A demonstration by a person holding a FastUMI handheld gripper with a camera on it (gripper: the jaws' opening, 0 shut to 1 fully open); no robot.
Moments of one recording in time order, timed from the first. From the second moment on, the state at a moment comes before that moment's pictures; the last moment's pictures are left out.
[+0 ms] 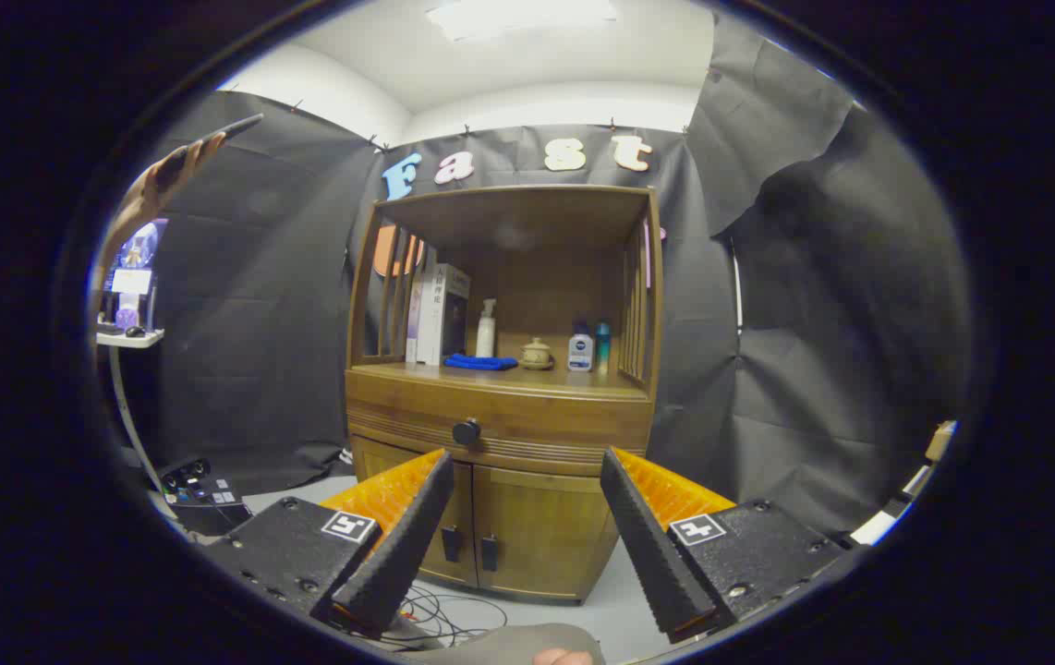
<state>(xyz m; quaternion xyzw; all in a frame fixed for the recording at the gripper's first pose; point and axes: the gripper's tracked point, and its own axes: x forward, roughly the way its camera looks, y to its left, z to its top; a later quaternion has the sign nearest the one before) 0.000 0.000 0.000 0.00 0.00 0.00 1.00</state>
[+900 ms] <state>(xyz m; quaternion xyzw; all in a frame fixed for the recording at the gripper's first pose) -0.001 -0.004 0.003 0.00 -0.01 0.00 1.00</state>
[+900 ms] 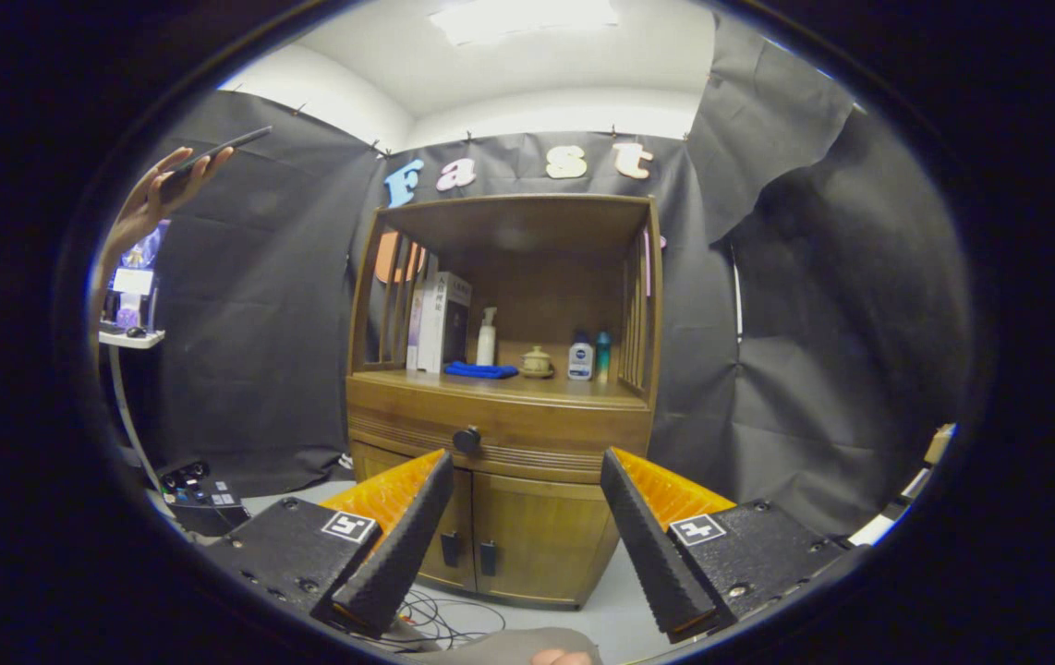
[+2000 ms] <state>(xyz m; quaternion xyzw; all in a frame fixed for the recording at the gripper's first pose) 0.018 -0.003 0.006 0.00 -0.02 -0.01 1.00</state>
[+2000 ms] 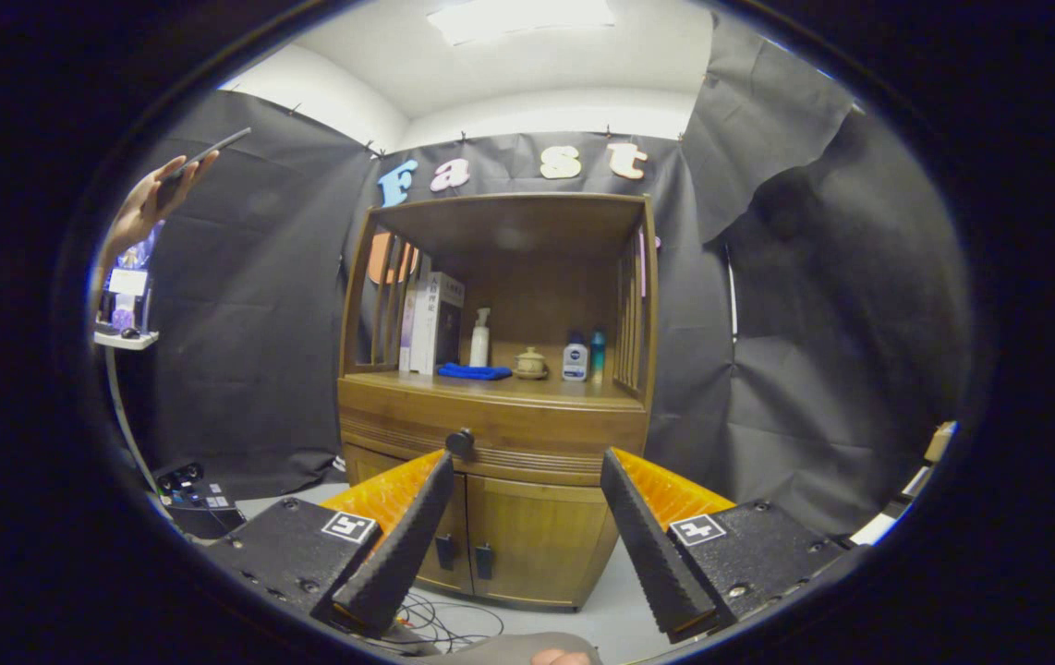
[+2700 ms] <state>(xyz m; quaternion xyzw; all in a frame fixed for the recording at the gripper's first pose) 0.188 0.073 -0.003 -0.03 0.02 0.01 1.00</state>
